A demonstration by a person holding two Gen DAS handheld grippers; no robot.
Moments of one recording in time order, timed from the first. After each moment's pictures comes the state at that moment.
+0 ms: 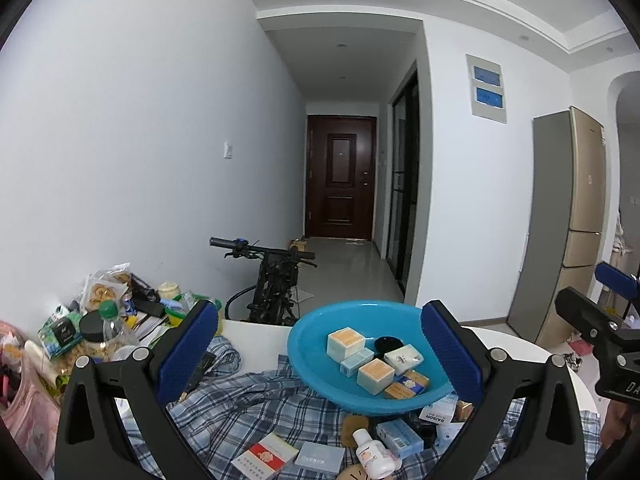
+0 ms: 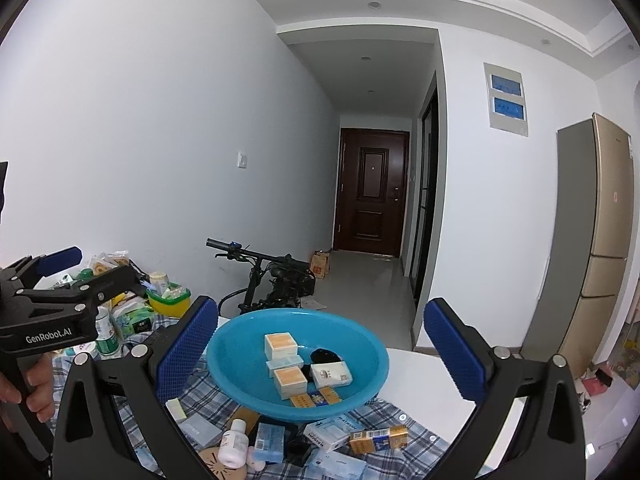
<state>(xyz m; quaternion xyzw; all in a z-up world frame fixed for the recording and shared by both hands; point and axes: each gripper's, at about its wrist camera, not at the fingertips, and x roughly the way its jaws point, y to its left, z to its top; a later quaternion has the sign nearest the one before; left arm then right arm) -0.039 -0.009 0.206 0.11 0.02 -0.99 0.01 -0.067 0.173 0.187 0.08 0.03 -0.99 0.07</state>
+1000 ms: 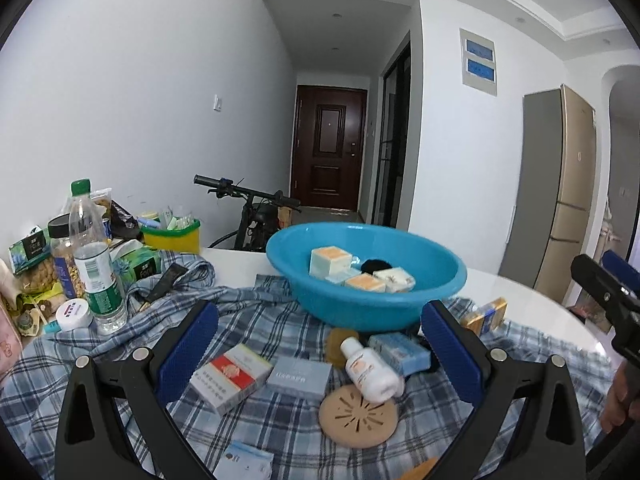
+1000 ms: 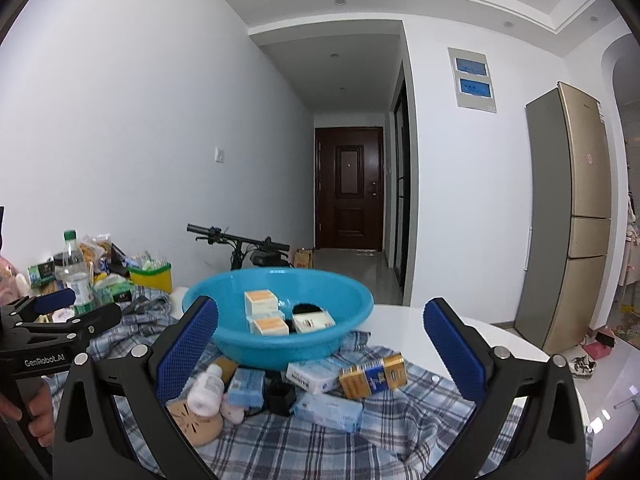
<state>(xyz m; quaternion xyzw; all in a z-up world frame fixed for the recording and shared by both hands) -0.022 0.001 0.057 0.16 0.03 -0.99 -0.03 -0.035 0.196 0.071 0.07 0.01 -1.00 0.03</state>
